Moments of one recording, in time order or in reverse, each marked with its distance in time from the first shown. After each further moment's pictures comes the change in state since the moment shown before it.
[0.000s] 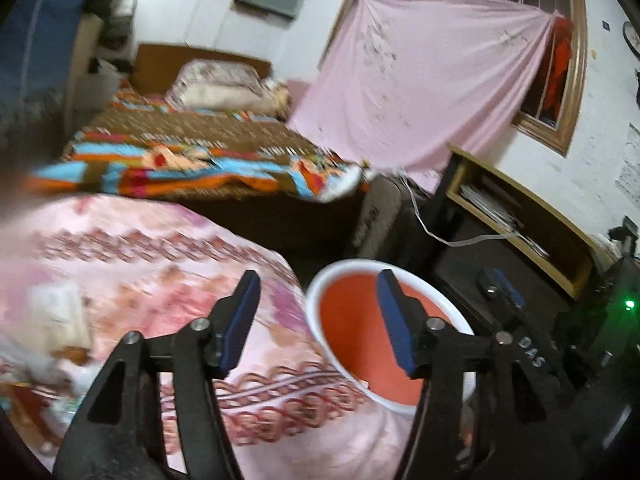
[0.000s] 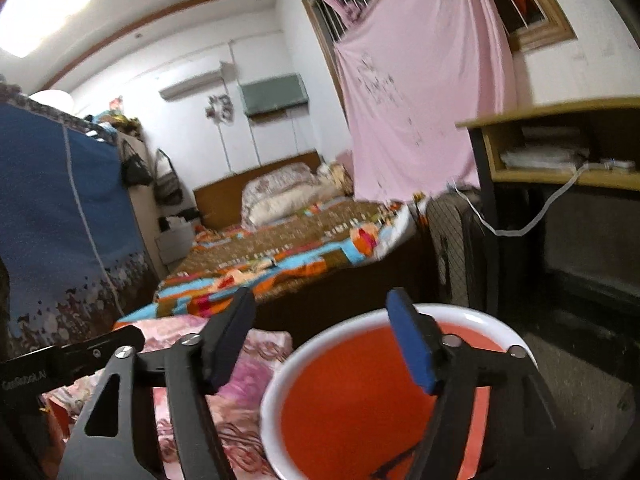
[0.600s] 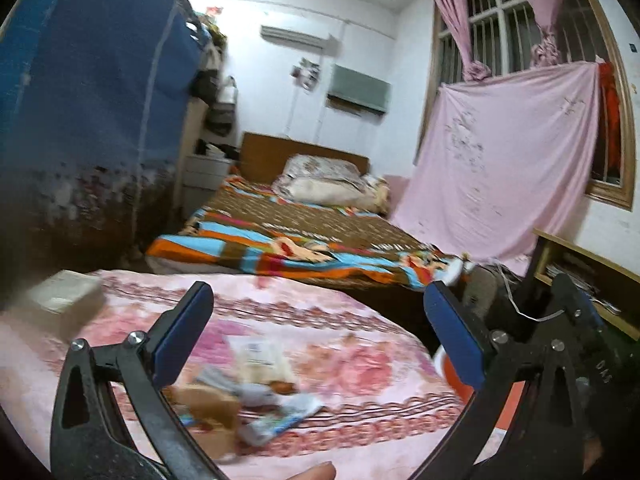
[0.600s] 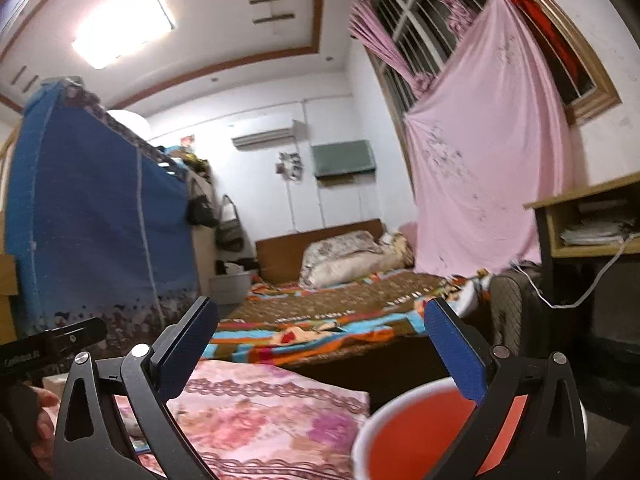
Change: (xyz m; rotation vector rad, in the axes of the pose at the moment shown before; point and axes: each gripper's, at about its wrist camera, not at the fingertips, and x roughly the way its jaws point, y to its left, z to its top) left arm -0.115 0.074 -0.011 -0.029 -0.366 0.371; right arm -0.031 0.067 0.006 -0.112 -0.243 0.218
